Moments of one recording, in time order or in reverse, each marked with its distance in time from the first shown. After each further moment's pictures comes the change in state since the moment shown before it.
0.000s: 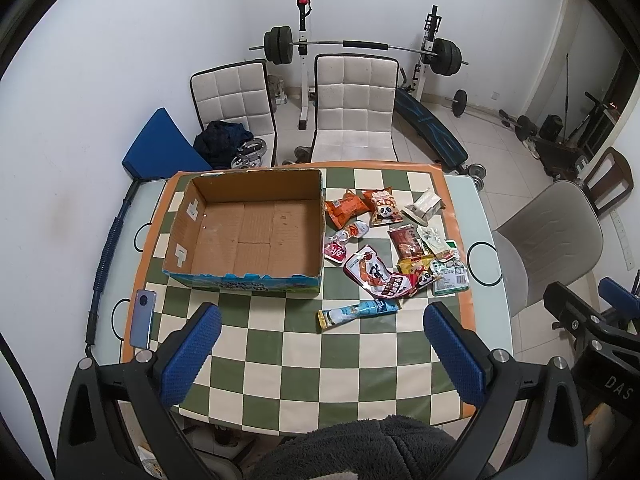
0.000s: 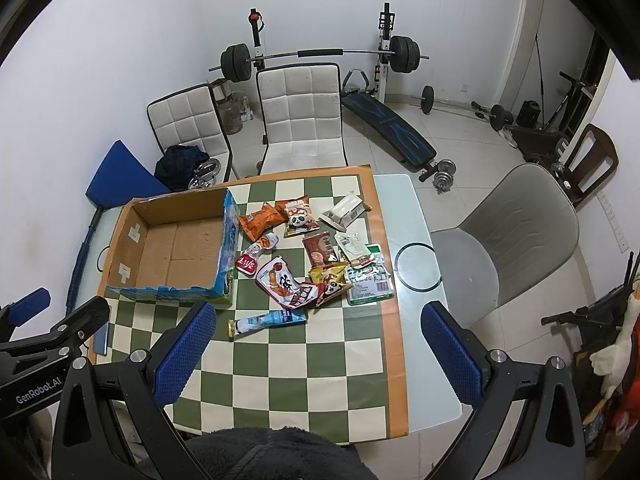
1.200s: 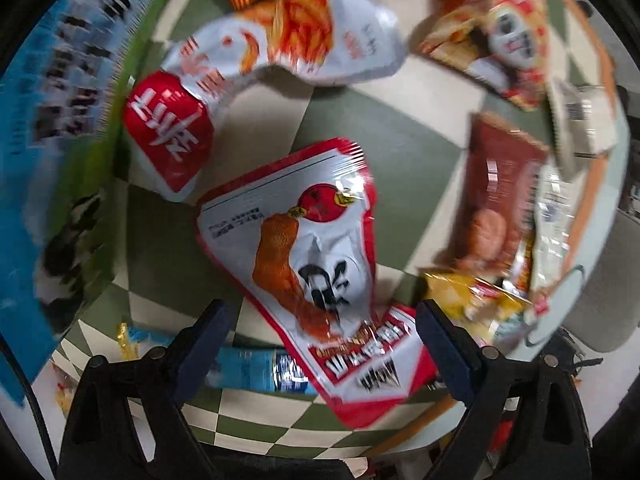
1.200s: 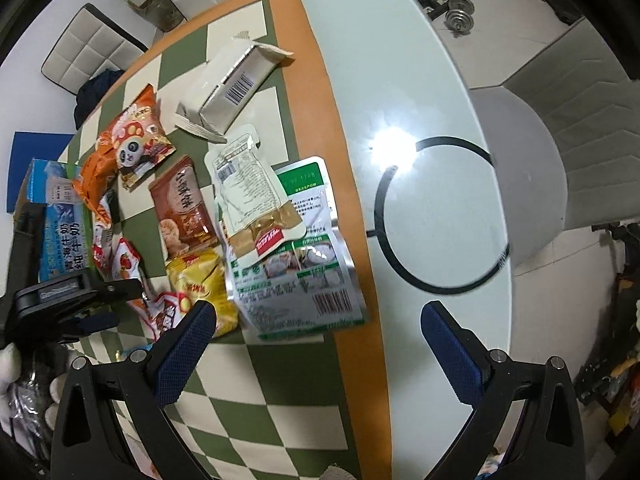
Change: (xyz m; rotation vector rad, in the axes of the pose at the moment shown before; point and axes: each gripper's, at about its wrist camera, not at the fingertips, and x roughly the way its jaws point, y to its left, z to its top) left arm 0.469 -0.089 0.006 -0.370 0.876 -0.078; right arm 0.439 -0.174 0.014 0.186 0.561 0.114
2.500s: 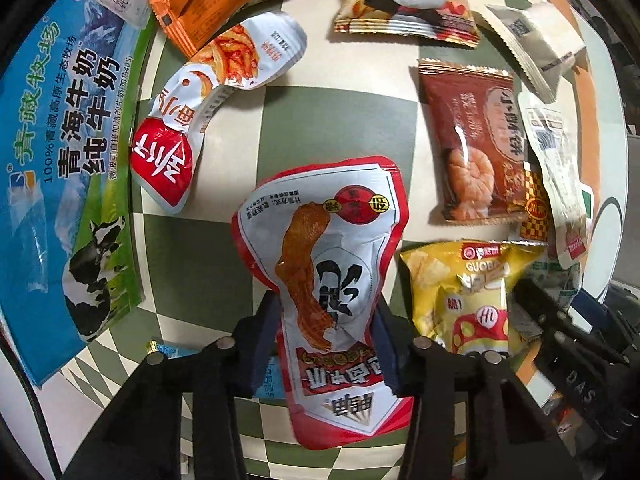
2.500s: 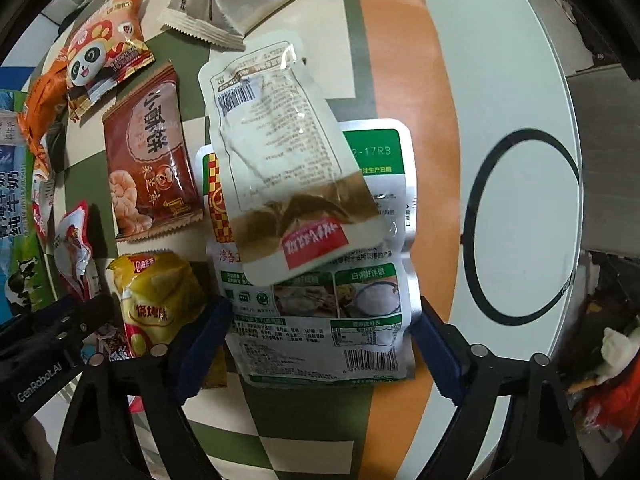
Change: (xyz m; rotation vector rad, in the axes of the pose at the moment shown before) left arm -0.031 -0.069 -0.110 0.235 -0.176 0.174; right arm 0.120 0.067 -0.012 -0.107 0.121 -0.131
